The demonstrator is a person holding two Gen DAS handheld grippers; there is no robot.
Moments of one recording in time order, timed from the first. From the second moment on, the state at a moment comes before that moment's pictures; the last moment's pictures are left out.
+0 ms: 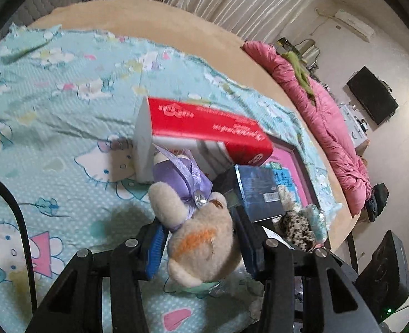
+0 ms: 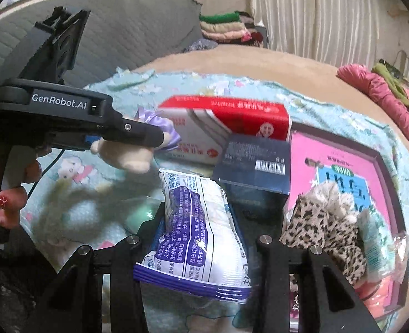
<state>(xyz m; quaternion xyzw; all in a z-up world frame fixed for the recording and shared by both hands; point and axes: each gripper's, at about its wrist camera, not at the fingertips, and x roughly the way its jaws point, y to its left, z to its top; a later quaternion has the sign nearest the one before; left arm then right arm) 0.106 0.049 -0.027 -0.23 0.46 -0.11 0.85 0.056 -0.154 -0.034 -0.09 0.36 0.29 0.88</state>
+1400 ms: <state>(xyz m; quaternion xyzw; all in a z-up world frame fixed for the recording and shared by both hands) 0.071 -0.054 0.057 -0.09 0.41 -0.10 0.90 0.048 -0.270 0.044 0.05 0.26 0.22 0.94</state>
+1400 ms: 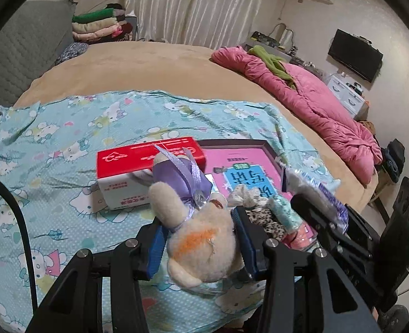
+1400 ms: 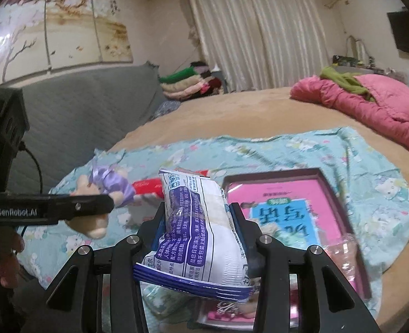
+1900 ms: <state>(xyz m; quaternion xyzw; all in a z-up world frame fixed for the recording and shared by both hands) 0.071 -0.106 0.067 -0.06 0.41 -0.15 0.90 0.050 -0.329 0.053 0.10 0.23 0.15 0.96</state>
